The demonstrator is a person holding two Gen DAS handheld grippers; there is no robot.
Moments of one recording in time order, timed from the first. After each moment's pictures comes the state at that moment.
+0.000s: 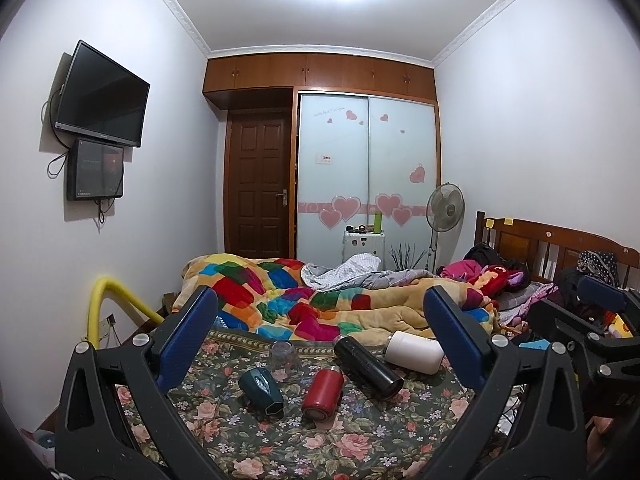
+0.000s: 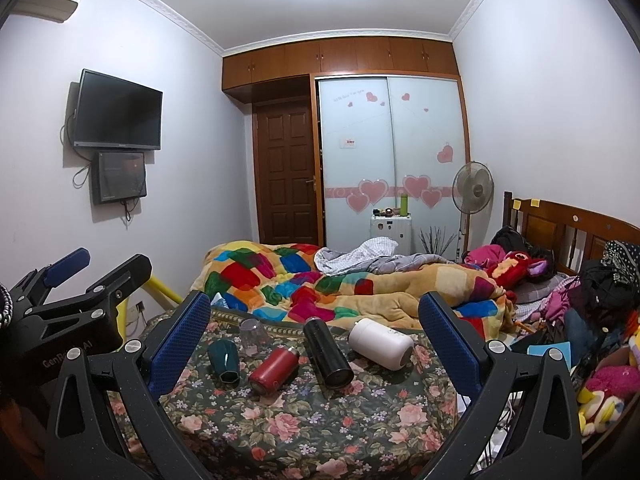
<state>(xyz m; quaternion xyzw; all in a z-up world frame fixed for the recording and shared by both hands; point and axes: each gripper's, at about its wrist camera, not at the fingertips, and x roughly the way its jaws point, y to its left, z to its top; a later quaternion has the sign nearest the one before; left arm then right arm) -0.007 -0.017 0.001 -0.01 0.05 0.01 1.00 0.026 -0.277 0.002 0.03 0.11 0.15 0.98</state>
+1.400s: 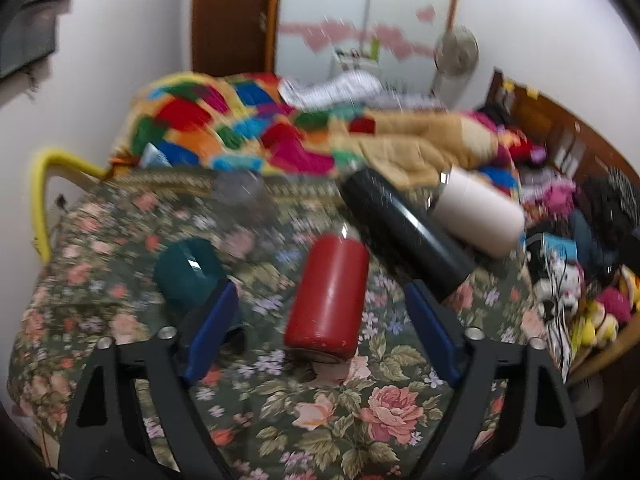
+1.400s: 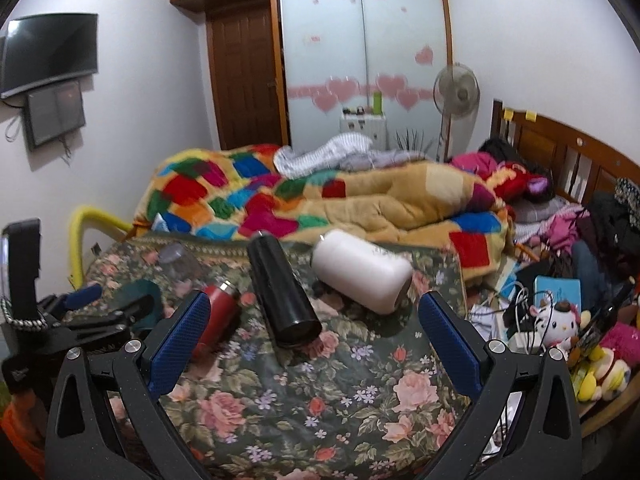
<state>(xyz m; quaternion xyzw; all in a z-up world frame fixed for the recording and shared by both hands) 0.251 0.004 -0.198 -0.04 0.38 -0.05 0.92 0.186 -0.271 -0.102 0.02 0.30 0.09 0.95</state>
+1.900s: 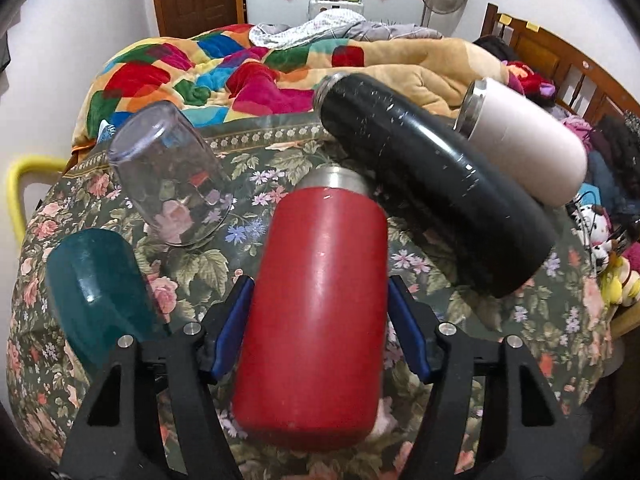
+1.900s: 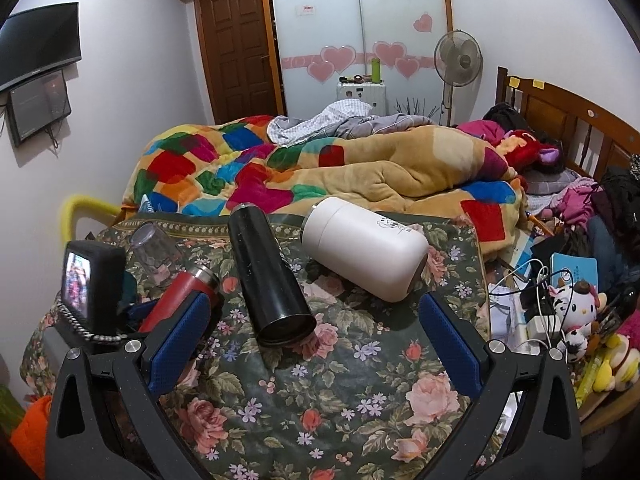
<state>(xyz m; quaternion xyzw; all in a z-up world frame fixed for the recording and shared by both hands) 0.325 -0.025 -0.278 0.02 0.46 -0.06 0.89 0.226 -0.270 -0.131 0.03 0.34 0.10 0.93</state>
